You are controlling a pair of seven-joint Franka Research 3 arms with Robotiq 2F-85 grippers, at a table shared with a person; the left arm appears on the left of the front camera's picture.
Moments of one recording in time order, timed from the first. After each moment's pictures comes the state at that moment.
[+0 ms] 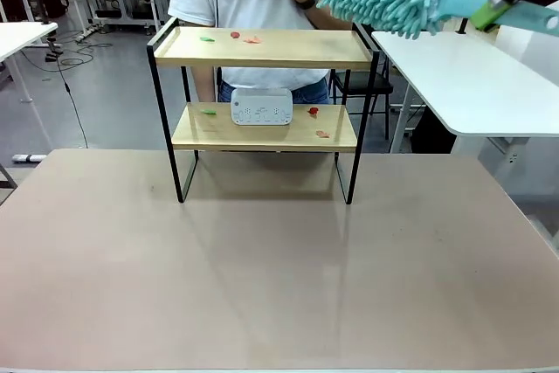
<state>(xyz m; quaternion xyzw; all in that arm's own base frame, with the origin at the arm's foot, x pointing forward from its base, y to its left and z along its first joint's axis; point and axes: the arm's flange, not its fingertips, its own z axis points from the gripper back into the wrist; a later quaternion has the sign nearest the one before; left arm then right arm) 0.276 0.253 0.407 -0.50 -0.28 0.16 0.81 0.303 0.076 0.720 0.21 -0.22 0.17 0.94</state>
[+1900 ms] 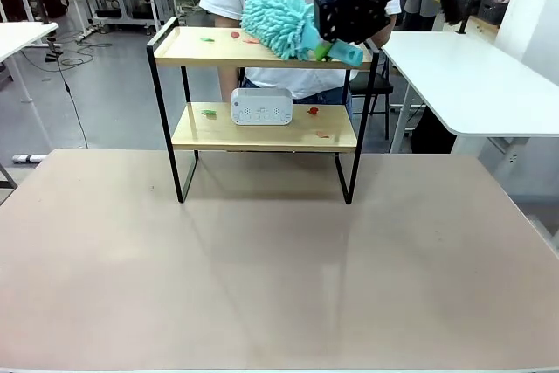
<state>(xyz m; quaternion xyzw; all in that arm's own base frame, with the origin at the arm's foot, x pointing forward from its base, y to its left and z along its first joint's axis) 0.276 0.253 0.407 -0.50 -0.28 0.16 0.81 0.438 0.268 0.642 0.18 -0.19 0.18 0.95</state>
